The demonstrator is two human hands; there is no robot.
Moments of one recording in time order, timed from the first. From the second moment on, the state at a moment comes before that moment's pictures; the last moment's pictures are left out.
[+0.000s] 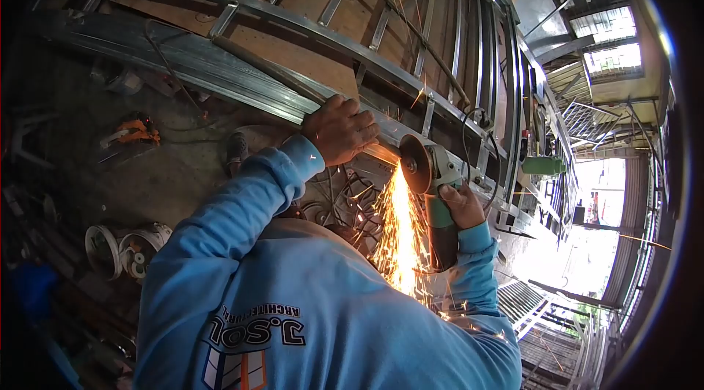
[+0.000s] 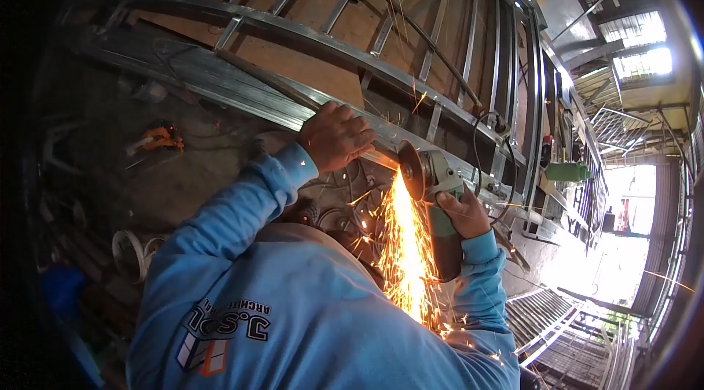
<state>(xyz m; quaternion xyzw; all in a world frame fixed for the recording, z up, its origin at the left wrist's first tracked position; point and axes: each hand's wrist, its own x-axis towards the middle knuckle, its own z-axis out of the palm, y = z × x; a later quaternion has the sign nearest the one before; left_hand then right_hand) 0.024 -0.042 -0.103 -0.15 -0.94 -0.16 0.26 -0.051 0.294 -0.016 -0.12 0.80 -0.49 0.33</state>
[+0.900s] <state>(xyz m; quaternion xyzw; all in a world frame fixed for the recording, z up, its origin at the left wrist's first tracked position) 0.024 -0.041 -0.108 -0.15 -0.93 -0.16 0.30 -0.059 0.275 -0.005 -0.09 0.76 -0.53 0.37</state>
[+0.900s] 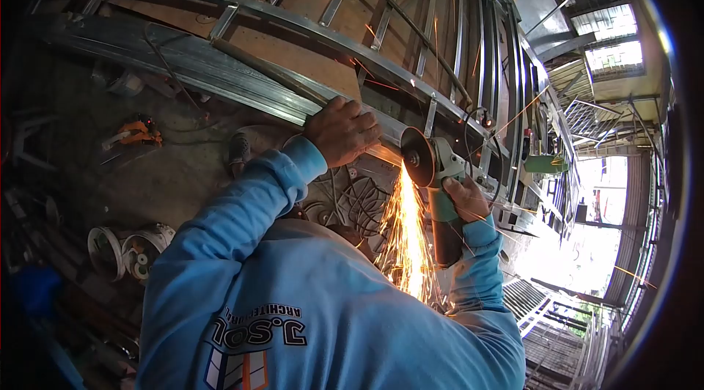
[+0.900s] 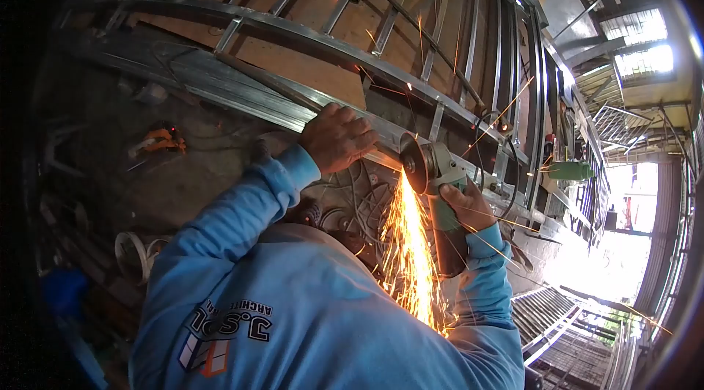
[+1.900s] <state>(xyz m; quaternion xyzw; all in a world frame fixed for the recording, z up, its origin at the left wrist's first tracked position) 0.022 -0.044 -0.108 -0.17 -0.92 -0.15 0.31 -0.062 0.280 0.009 -0.08 0.80 -0.43 0.42</state>
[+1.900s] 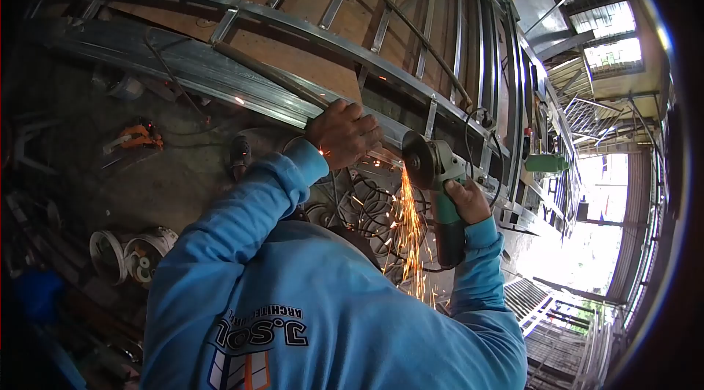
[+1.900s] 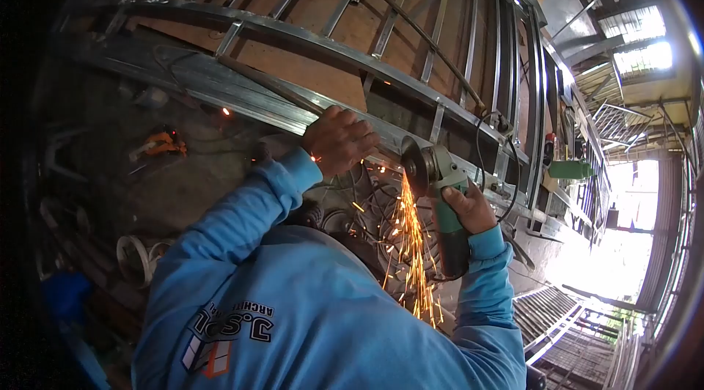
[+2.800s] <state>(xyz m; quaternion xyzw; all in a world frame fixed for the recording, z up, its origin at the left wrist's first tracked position) -0.001 -0.048 -0.073 -0.12 -0.97 -0.15 0.13 0.062 0.334 -0.022 -0.05 0.44 -0.90 0.04</state>
